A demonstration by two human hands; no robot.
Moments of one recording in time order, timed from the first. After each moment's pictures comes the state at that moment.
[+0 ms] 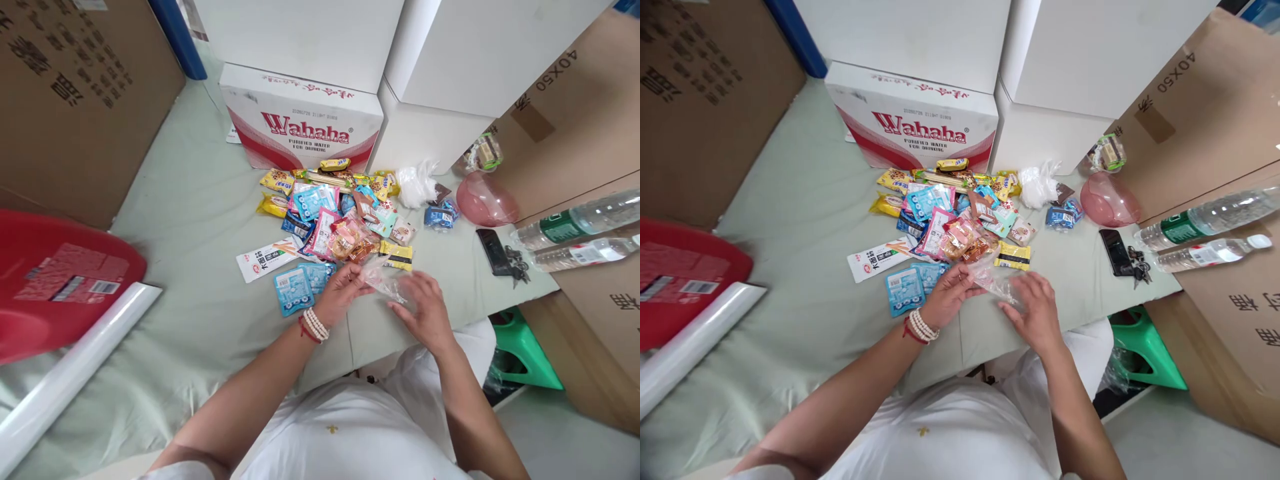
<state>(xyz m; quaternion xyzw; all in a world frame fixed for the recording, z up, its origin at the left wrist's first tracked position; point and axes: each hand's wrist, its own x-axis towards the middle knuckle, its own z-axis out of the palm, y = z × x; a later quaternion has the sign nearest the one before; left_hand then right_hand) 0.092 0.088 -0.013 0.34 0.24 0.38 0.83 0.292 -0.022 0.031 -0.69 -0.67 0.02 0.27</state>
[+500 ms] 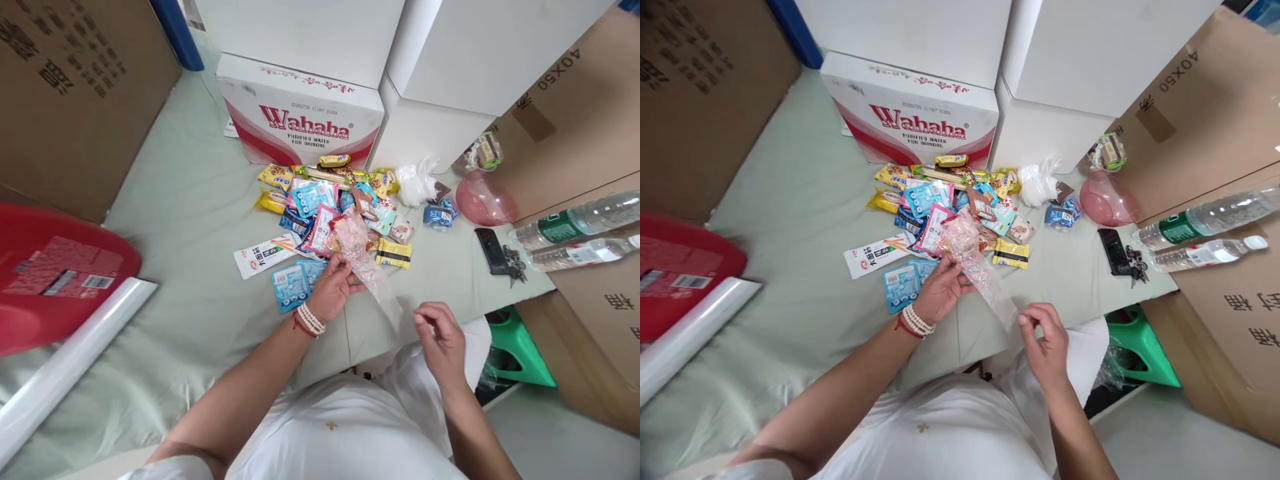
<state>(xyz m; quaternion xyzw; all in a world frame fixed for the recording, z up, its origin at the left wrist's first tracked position) 0.087 0.095 -0.011 0.21 0.23 0.38 0.87 0.265 -0.071 0.047 -0.70 -0.57 0.11 0.41</state>
